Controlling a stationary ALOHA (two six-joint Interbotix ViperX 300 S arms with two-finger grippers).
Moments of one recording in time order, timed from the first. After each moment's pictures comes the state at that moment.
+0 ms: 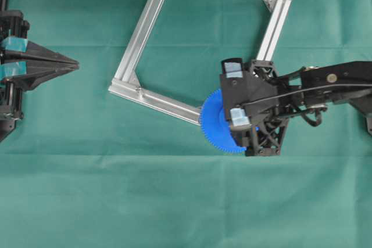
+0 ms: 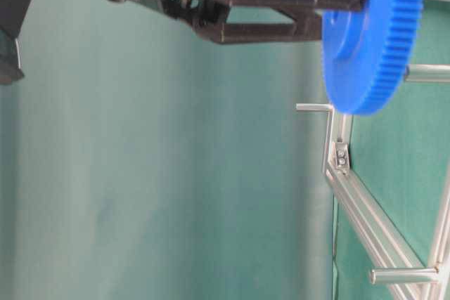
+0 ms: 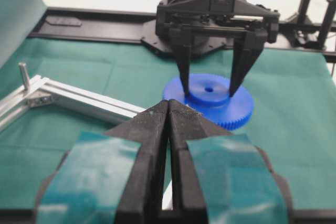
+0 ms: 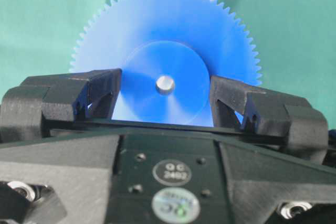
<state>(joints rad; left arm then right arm) 0.05 -0.96 1.15 -0.02 -0.17 -0.01 0.09 -0.08 0.43 -0.02 0.79 0.24</state>
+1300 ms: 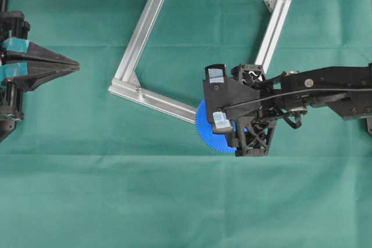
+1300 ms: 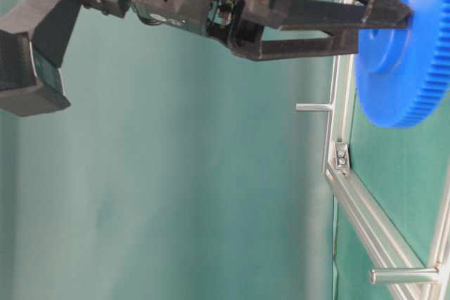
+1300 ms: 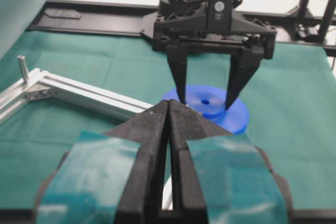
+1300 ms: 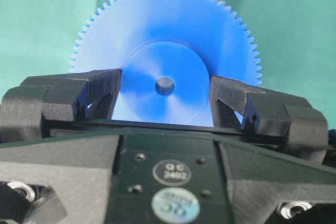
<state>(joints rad) 0.05 -0.96 1.15 -0.02 -0.16 -0.02 0.08 0.00 0.42 -0.02 0.77 0.24</state>
